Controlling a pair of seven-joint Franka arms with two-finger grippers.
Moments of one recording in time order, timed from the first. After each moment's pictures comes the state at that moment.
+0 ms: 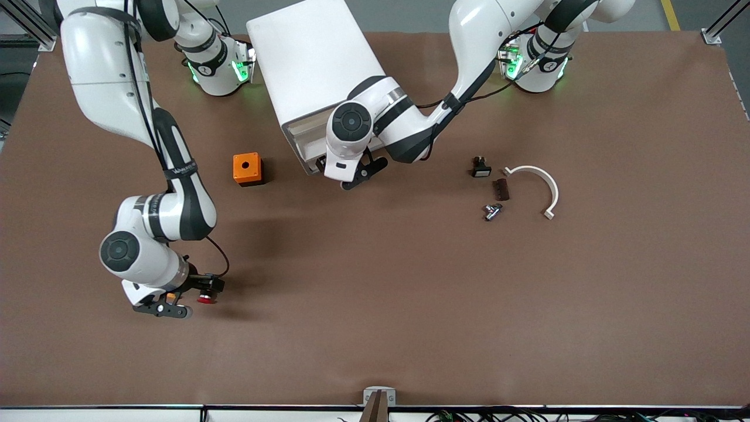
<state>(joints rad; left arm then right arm) -0.69 0.75 -0.33 -1.36 -0.19 2.02 -1.47 0.20 0.69 -0.13 -1.53 0.06 2.22 0.18</state>
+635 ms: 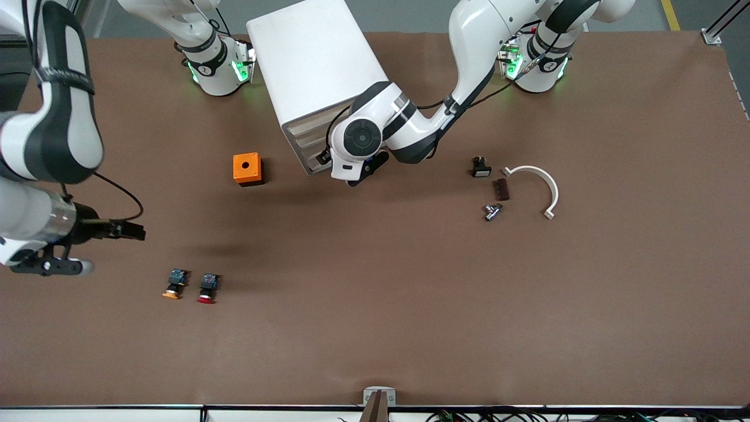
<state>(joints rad) -0.68 0.75 -0.33 -1.40 -0.36 2.02 -1.47 0.09 0.32 -0.14 -1.52 0.04 1.71 -0.01</state>
